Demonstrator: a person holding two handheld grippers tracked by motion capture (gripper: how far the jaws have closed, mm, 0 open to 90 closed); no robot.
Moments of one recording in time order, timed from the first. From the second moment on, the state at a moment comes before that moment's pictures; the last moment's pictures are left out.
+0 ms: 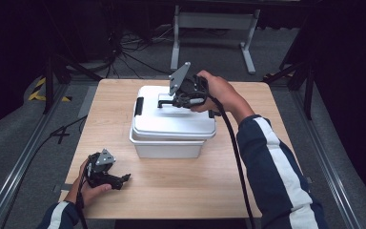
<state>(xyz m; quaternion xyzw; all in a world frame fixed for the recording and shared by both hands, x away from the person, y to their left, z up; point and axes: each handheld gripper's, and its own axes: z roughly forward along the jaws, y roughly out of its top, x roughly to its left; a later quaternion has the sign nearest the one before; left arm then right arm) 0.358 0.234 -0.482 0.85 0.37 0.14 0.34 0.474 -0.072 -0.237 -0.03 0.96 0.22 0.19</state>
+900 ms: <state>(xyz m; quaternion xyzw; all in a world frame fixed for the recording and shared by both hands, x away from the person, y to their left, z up) 0.359 0.233 -0.483 0.85 0.37 0.13 0.35 0.462 -0.173 -0.225 0.02 0.95 0.22 0.21</state>
